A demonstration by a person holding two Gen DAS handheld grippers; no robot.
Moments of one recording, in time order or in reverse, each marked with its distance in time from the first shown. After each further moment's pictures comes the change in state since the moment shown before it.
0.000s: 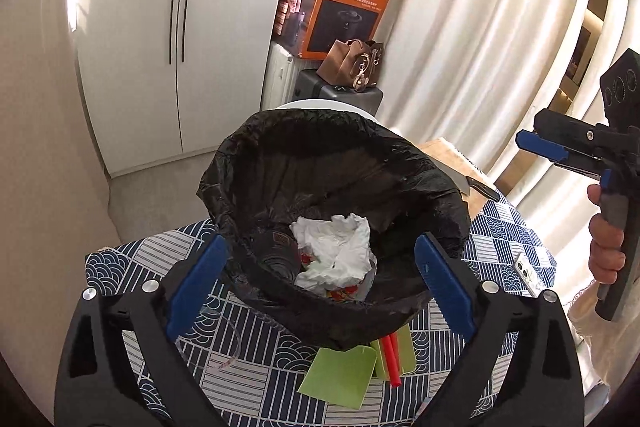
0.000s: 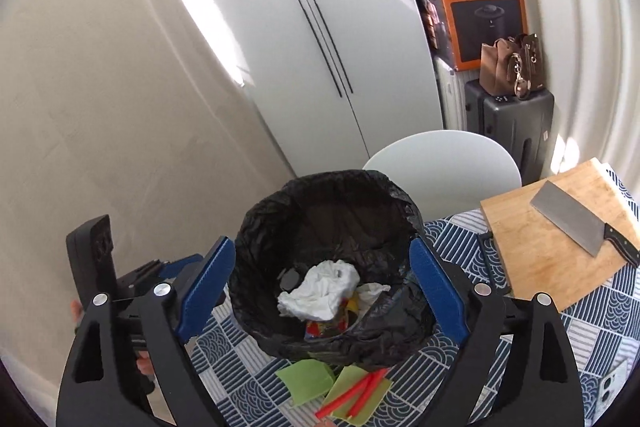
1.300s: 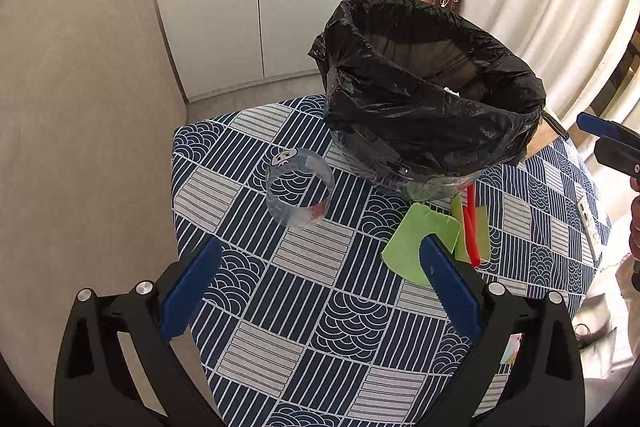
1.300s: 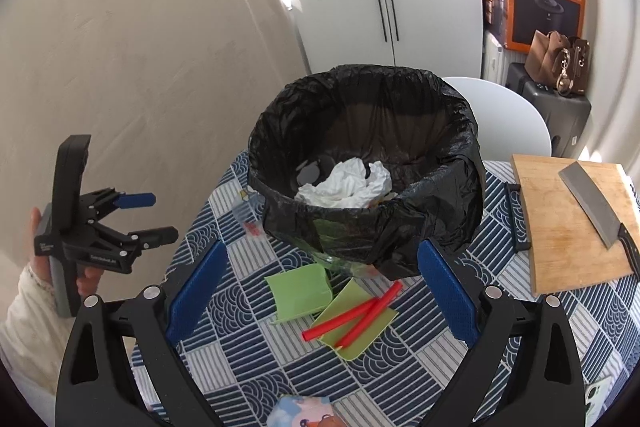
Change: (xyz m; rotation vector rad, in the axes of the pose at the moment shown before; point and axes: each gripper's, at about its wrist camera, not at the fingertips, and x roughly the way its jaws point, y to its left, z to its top) left arm -0.040 0.031 -0.098 -0.074 0.232 0.275; right arm 0.013 0.023 -0.096 -0.228 0.201 0.062
